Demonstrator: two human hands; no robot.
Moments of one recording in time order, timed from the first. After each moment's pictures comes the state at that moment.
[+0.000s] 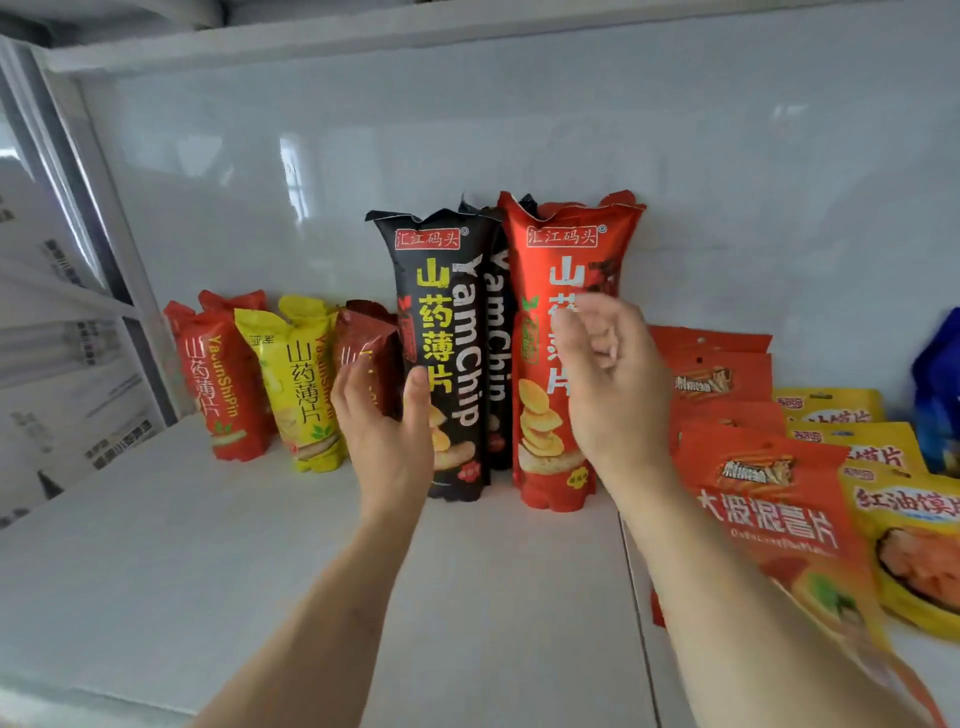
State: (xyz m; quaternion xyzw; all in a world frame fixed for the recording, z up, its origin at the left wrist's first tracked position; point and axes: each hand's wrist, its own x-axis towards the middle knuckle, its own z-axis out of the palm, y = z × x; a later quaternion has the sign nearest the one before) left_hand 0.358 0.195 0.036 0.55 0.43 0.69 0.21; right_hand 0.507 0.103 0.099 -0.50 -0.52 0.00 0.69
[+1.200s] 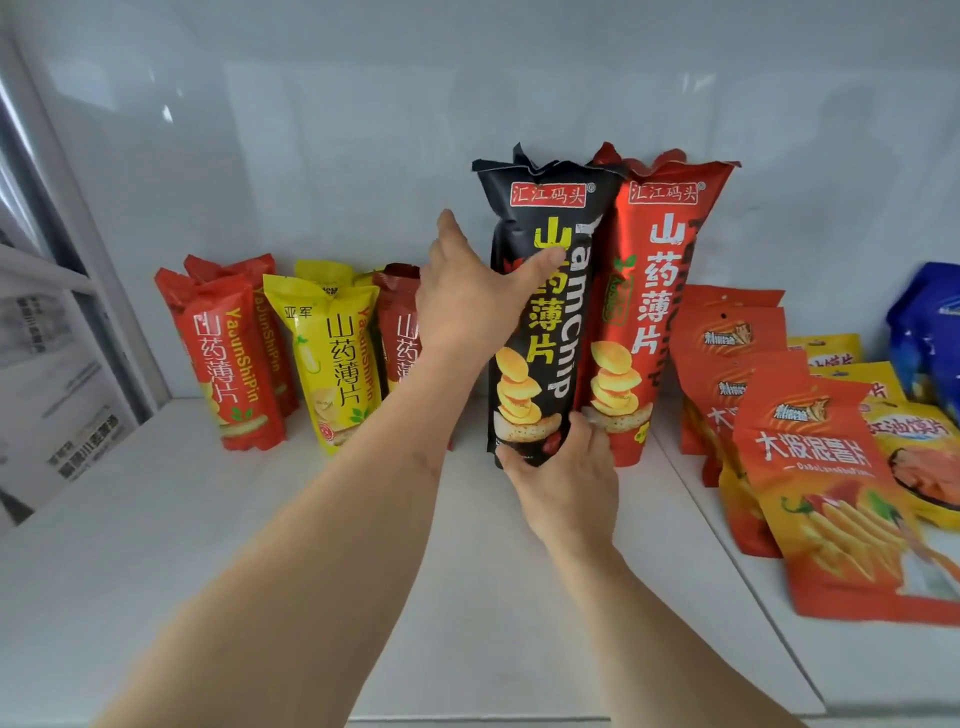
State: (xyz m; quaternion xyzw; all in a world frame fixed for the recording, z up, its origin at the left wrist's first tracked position) left_hand 0.330 0.244 0.132 0.73 0.41 0.50 0.24; right_hand 0.402 0.164 -0.039 -0.81 -0.37 -0.10 0.44
